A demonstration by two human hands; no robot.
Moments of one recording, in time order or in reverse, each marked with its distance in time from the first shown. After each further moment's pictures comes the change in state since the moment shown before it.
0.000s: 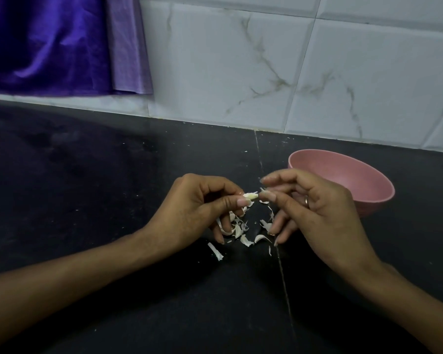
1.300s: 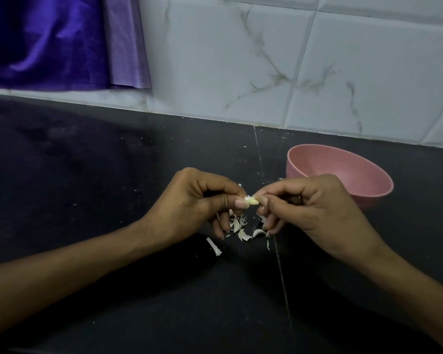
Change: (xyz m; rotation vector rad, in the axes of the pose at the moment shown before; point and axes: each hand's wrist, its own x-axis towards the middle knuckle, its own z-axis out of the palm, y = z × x) left_hand -0.001 0.005 -0.001 -0.034 -0.087 0.041; right_hand 0.005 -0.002 -0.007 0.019 -0.190 0.005
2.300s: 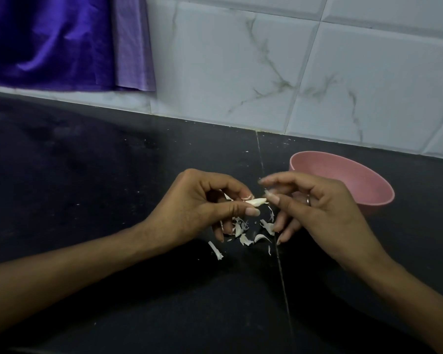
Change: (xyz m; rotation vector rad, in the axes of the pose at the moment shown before) left_hand -0.001 0.004 0.002 0.007 0.048 0.006; right_hand 0.001 -0.002 -0.001 -0.004 0.094 0.078
